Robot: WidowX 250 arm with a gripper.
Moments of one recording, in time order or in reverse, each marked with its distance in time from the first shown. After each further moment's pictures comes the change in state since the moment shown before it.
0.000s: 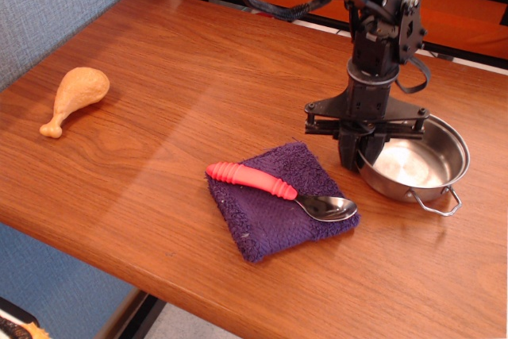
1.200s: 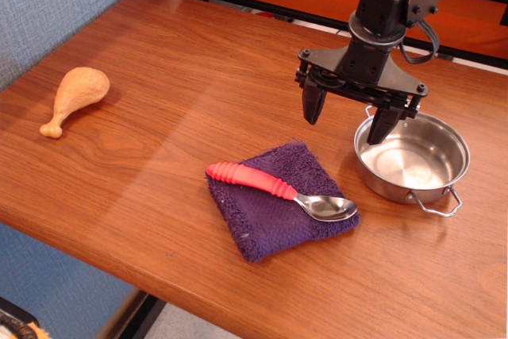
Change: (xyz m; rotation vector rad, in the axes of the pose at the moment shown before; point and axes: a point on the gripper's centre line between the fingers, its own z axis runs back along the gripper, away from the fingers) arm 0.001 0.012 0.054 0.115 -0.108 -0.276
